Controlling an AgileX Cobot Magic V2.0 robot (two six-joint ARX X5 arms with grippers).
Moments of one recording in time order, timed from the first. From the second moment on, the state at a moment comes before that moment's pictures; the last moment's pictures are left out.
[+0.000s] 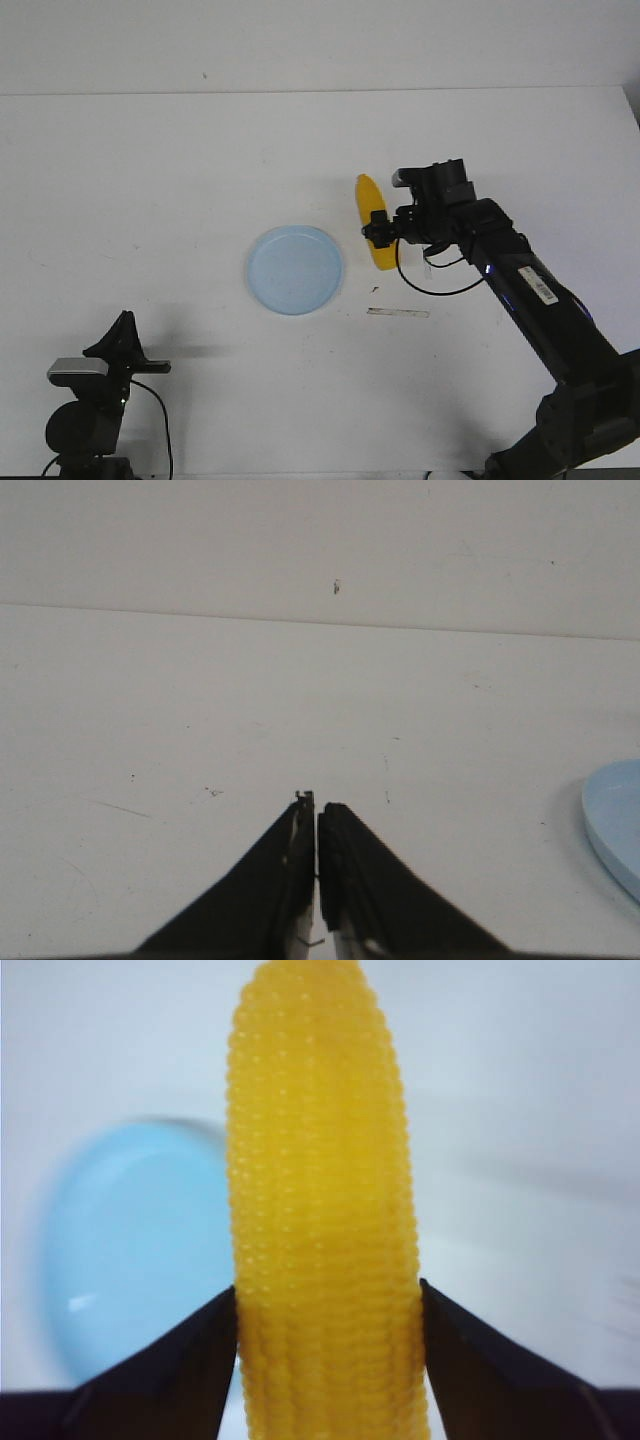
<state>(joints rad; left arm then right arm) -0.02 0.00 0.03 0.10 0.00 -0.07 0.29 1.67 1.43 -0.69 -0.45 0.22</state>
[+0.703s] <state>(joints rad) -0.02 0.00 0.03 0.10 0.00 -0.07 0.56 1.86 1.42 -0.53 -0.44 0.46</state>
